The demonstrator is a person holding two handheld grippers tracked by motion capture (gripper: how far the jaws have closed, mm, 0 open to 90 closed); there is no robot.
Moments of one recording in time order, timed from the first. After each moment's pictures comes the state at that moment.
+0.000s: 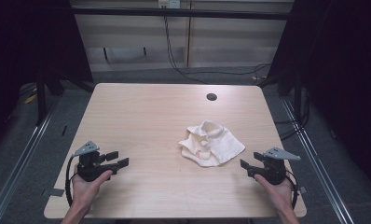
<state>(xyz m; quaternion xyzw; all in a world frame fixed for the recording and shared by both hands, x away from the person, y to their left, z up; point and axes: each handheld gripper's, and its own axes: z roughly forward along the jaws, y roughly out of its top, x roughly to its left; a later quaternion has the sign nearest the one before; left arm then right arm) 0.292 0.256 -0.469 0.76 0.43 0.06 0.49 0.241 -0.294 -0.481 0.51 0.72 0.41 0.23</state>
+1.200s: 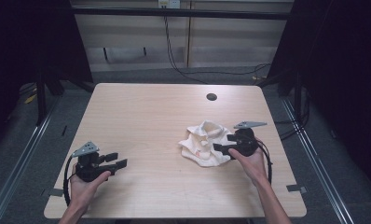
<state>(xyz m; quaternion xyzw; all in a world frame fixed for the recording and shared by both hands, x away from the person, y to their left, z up) 0.291 0.261 -0.468 0.77 0.41 0.07 0.48 0.332 -0.231 -0.462 0.47 0.77 0.41 0.11</state>
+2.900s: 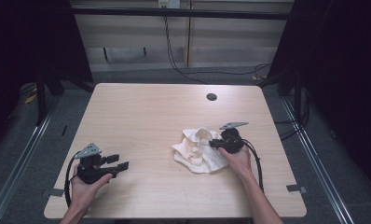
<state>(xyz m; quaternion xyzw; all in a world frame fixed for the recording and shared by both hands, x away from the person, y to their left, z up) 0.287 0.256 -0.469 0.78 0.41 0.07 0.47 0.361 -0.210 -0.505 0.47 0.79 0.38 0.10</state>
